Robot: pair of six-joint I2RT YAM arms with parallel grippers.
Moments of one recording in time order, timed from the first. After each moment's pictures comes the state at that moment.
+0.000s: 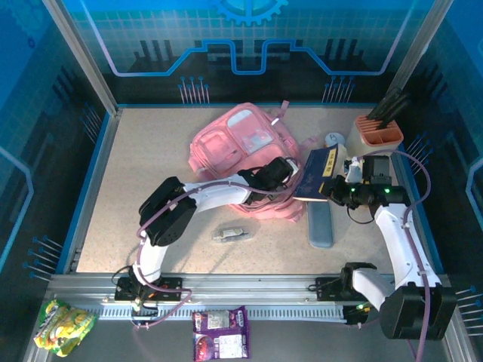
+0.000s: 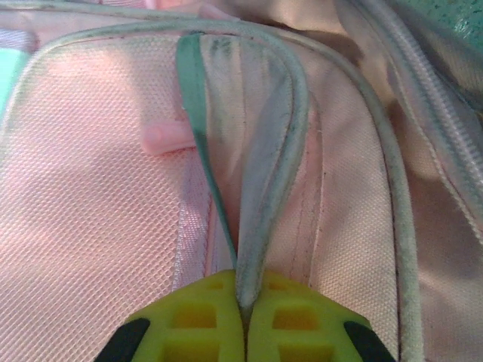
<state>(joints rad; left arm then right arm) -0.88 2.00 1.45 -0.32 -0.36 0.10 -0.07 1.01 0.86 -0.84 -0.56 0.44</state>
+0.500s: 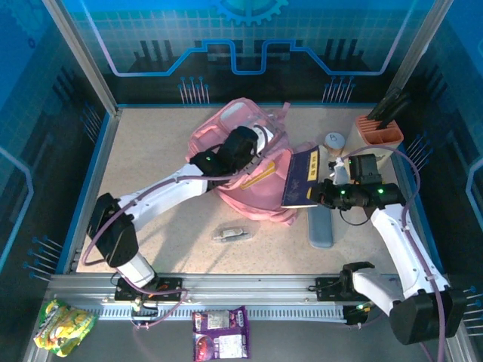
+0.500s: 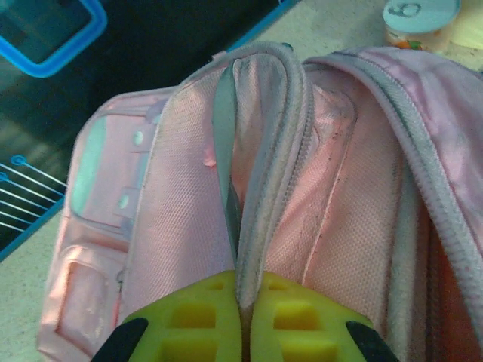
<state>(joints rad) -0.74 1.62 1.40 -0.37 -0.32 0.18 0.14 0.99 0.90 -0.89 -0.56 0.44</state>
